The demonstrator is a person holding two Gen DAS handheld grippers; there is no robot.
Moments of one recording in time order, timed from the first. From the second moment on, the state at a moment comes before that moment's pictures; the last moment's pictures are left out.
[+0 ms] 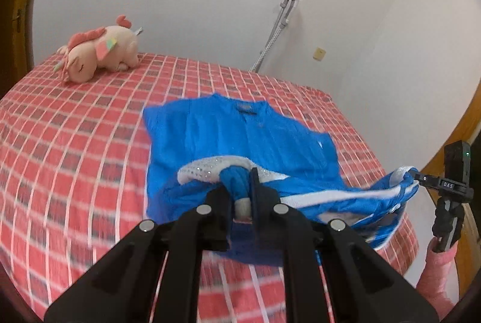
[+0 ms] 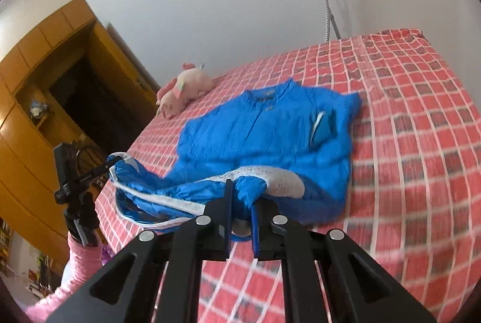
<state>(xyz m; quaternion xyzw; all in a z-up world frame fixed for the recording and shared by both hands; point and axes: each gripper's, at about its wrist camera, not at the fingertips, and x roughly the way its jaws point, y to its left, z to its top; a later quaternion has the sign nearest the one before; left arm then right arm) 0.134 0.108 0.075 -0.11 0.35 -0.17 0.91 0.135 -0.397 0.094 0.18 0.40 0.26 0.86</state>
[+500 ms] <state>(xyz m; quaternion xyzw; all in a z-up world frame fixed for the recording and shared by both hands) 0.306 0.087 0.044 -0.09 0.38 -0.13 0.91 0.306 -0.402 0.047 0.21 0.48 0.21 0.83</state>
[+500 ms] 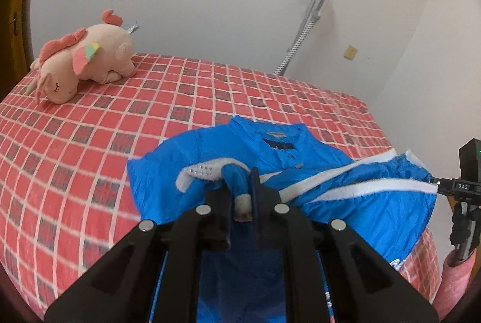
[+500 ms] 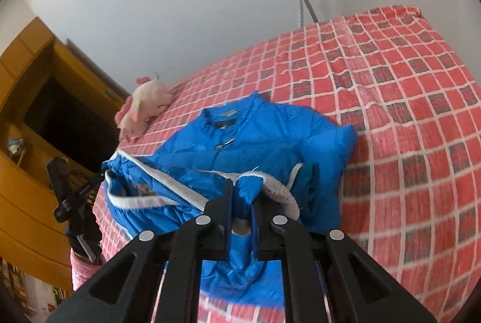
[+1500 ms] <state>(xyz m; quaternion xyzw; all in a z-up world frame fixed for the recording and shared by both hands) 0.349 0.134 0.004 -0.12 0.42 -0.11 0.89 0.344 -0.396 -0.006 0.16 0.51 0.20 0.82</state>
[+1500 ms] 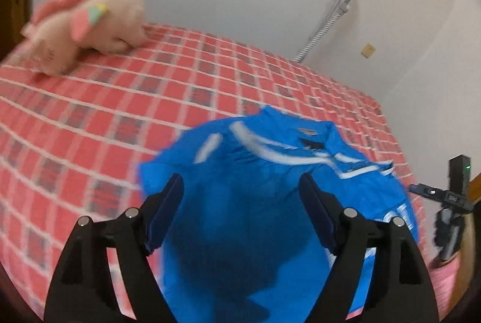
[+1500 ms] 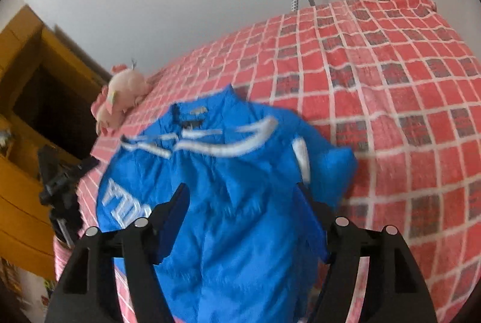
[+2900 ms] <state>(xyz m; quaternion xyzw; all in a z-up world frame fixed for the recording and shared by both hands) 0.390 0.116 -0.058 -0.03 0.44 0.01 0.90 0.403 -0.378 -0.053 0.13 0.47 0.07 0.87</state>
